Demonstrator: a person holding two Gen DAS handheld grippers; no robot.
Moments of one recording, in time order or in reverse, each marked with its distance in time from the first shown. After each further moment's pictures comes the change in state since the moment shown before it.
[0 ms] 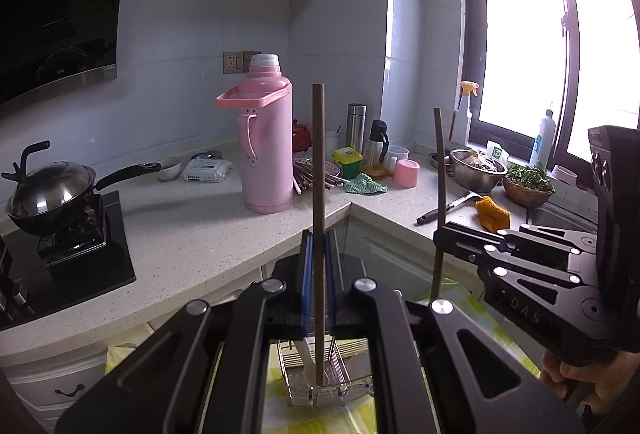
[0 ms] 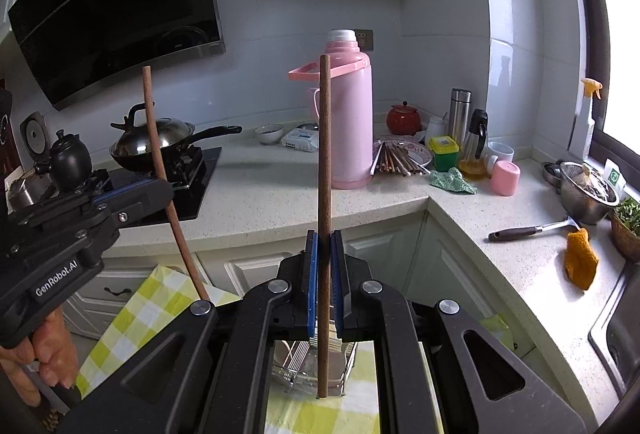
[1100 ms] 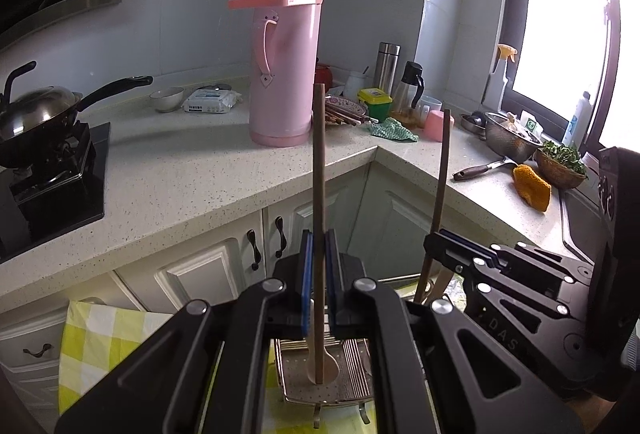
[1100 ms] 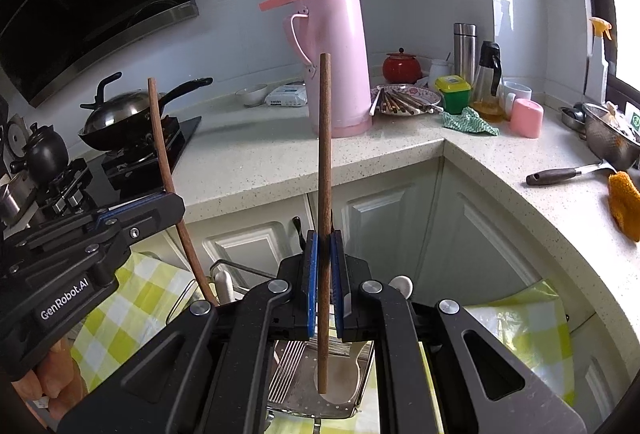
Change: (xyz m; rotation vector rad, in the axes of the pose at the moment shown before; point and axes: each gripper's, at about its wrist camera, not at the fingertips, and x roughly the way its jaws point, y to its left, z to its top) left arm 0.105 0.027 -0.071 -0.099 0.152 0.036; right arm 0.113 -0.013 -0.064 0.082 0.095 -0.004
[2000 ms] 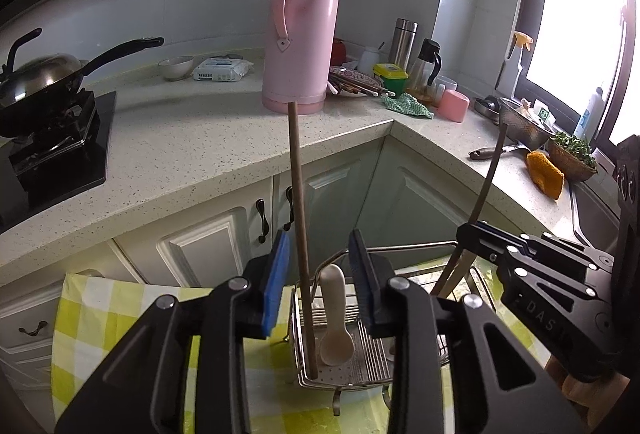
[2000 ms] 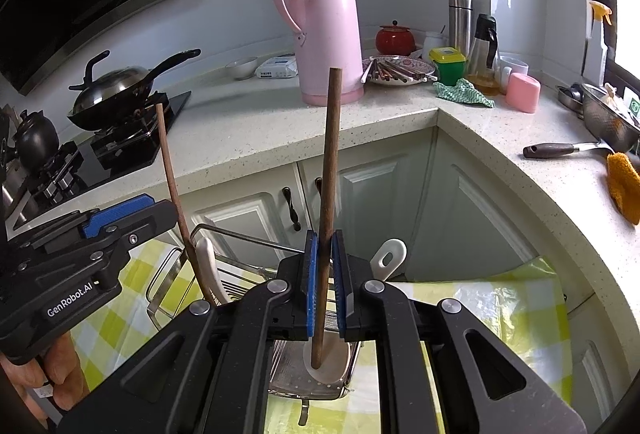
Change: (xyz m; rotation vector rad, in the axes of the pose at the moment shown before) left arm 0.016 0.019 -0.020 -0.041 0.072 0.019; right arm 0.009 -0.007 -0.011 0.005 0.087 -0.026
